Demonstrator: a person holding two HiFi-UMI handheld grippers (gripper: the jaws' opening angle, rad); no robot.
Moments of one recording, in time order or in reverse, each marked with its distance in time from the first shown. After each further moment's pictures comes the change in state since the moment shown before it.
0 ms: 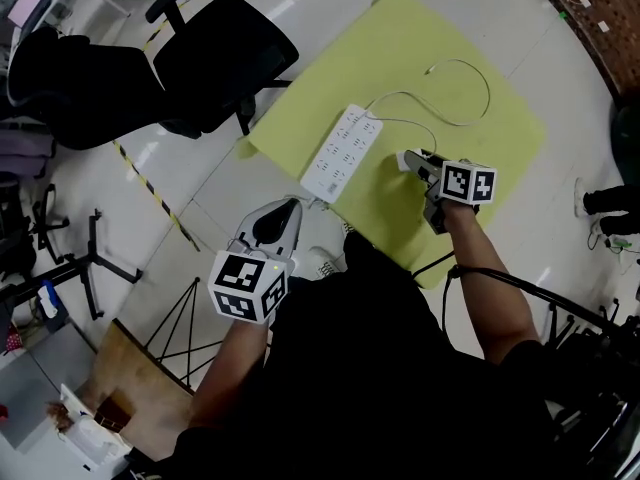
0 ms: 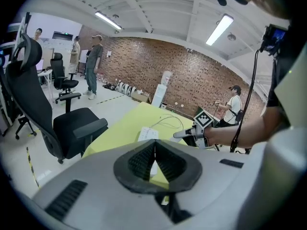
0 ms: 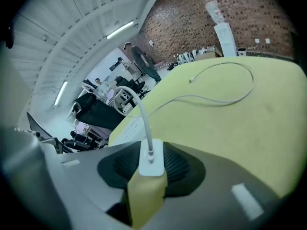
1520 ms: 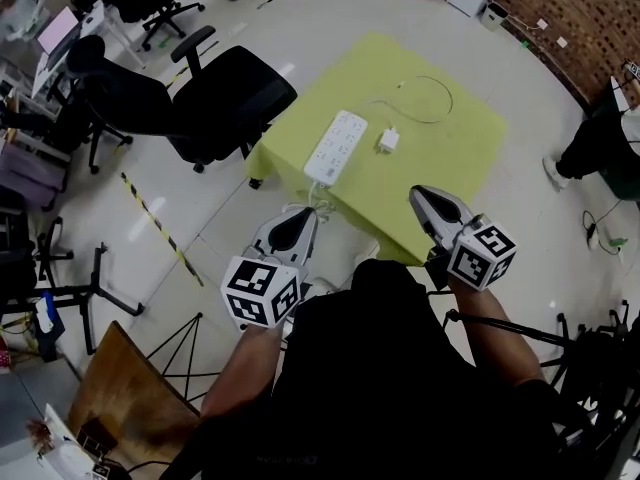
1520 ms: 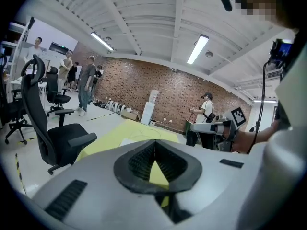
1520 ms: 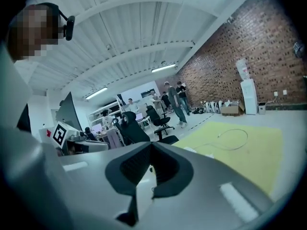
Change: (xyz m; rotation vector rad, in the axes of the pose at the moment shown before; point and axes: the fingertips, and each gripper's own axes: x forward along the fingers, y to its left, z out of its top) left arm -0.118 -0.099 -0.015 0.074 -0.241 -0.099; right arm -0.221 0.221 -0.060 -0.403 -0.449 0.153
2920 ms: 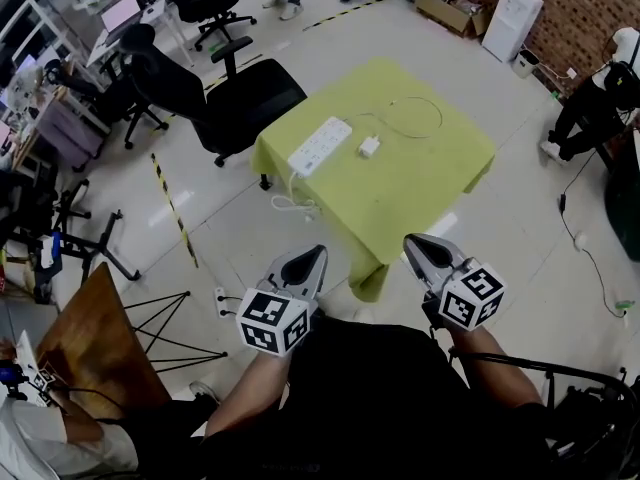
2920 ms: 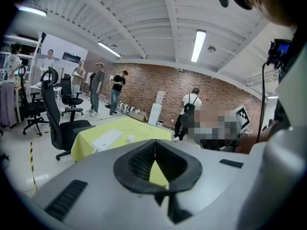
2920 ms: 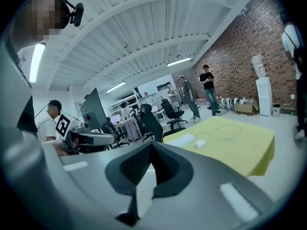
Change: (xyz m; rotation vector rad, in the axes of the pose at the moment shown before) left arm -0.008 -0.186 -0.056 -0.020 -0.033 0.167; right arm -0.161 -0.017 -0.046 -0.088 0.097 0.194
